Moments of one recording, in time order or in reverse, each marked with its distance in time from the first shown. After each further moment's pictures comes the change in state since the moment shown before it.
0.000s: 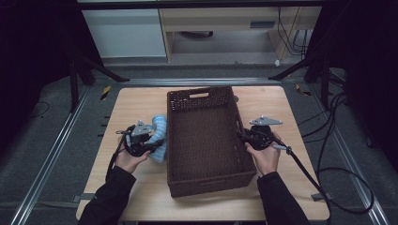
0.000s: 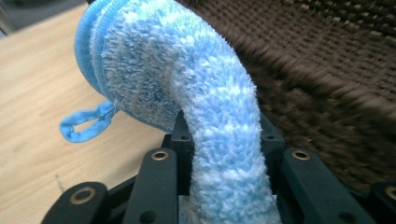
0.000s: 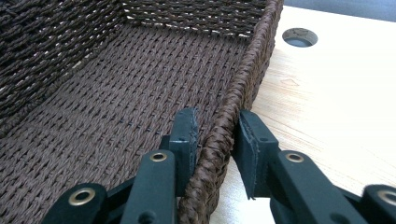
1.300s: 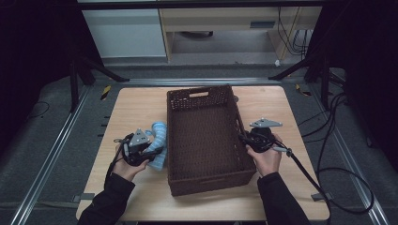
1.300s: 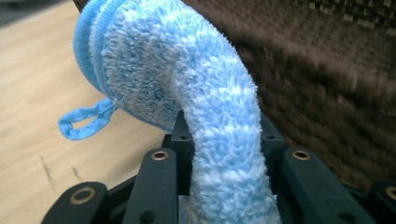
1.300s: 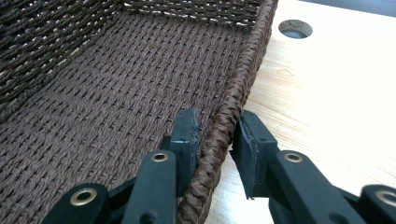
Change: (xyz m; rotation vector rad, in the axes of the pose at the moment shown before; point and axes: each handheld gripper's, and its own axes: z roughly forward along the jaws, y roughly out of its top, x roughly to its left) left arm -0.018 -0.020 -0.006 0.026 -0.024 0.009; right arm 0.005 -0.002 -0.008 0.031 -0.031 -0.010
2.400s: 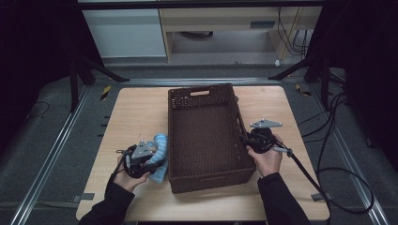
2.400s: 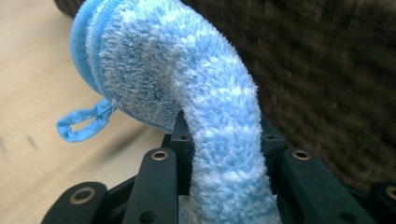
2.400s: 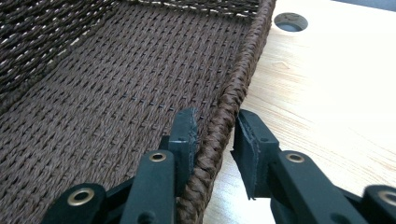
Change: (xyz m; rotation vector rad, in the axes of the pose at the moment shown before) left arm -0.023 -0.026 0.001 0.060 -0.045 0.016; right arm 0.002 -0.001 -0.003 0.024 -0.024 0.001
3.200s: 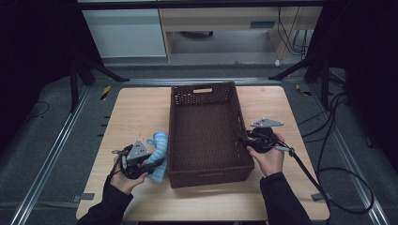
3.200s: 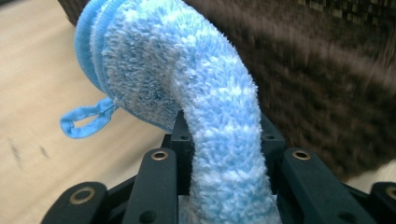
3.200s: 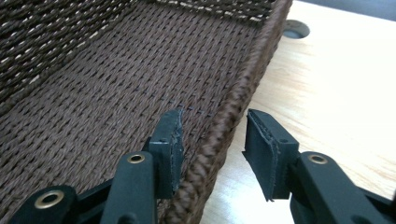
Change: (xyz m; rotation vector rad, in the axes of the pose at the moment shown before) left arm -0.006 0.006 -0.018 -0.054 0.000 0.000; right arm -0.002 0.002 -0.003 0.008 0.028 -0.035
